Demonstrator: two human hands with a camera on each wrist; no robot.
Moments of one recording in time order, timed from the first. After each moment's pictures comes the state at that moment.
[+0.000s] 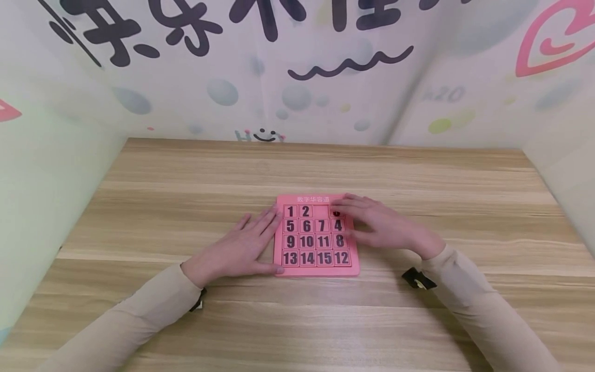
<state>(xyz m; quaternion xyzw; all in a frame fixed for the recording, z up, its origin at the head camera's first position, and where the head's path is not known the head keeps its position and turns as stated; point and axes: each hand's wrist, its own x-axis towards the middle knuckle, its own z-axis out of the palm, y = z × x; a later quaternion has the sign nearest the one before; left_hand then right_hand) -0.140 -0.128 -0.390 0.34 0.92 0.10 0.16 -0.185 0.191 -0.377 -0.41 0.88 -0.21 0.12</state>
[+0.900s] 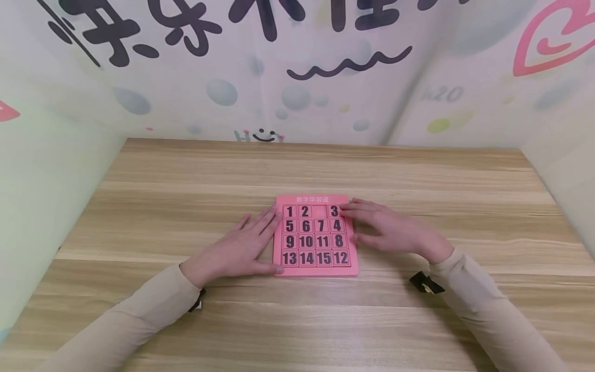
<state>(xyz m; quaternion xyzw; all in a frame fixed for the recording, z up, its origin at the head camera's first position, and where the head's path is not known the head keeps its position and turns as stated) -0.140 -0.128 -0.389 0.34 0.92 0.11 0.16 -0.179 0.207 -0.380 -0.40 0.88 -0.20 0.15</state>
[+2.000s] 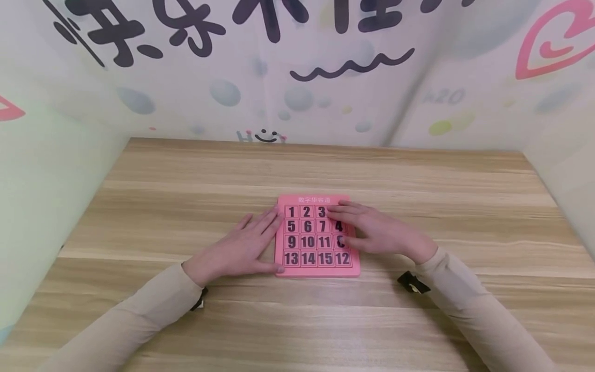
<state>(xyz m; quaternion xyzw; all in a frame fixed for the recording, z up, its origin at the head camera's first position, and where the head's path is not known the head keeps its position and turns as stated) -0.140 -0.128 -0.388 0.33 0.92 0.11 0.16 -0.179 0.182 -0.380 -0.43 0.87 -0.19 0.13</state>
